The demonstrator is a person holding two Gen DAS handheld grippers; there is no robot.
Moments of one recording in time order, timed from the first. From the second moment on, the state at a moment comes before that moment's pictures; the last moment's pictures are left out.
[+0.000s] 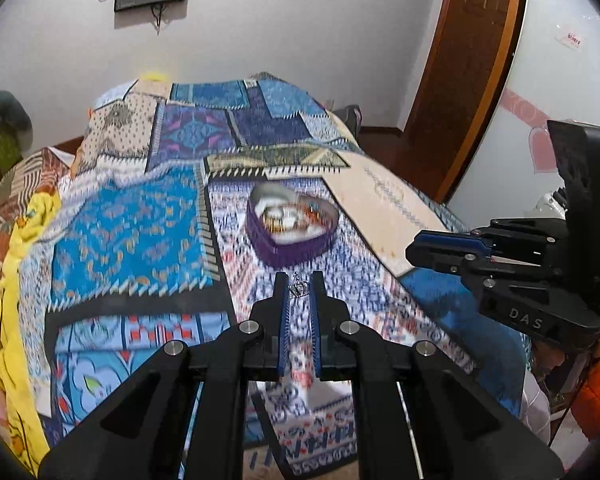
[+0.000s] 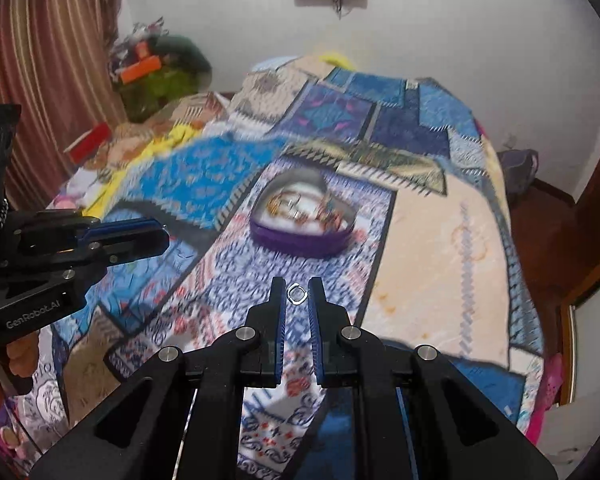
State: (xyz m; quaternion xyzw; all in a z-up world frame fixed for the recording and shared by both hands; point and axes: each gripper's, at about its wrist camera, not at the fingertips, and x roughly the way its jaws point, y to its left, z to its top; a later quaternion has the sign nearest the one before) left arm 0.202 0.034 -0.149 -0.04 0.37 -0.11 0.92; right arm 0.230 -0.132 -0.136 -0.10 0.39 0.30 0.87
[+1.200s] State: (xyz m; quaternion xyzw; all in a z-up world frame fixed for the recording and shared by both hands) left arm 0.319 0.032 -0.173 -0.03 0.38 -0.11 0.92; right arm 0.325 -0.093 -0.163 -0.08 0.42 0.34 0.84
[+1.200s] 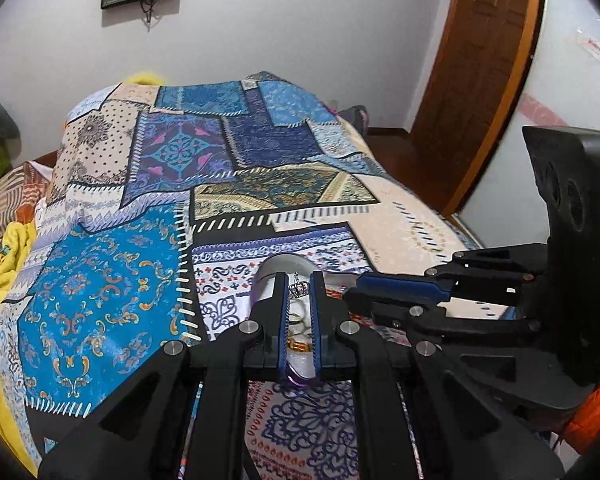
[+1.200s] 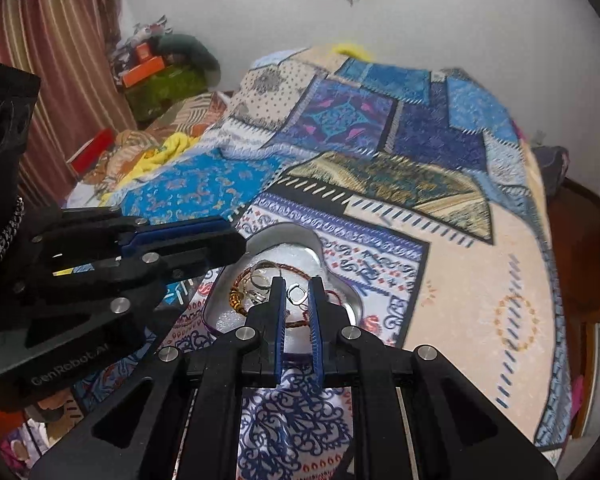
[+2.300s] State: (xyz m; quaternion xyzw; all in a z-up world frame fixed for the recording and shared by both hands) left arm 0.275 0.040 -0.119 -0.03 0.35 -0.08 0.93; right arm 0.301 -0.110 -0.116 -0.10 0.39 0.32 0.86
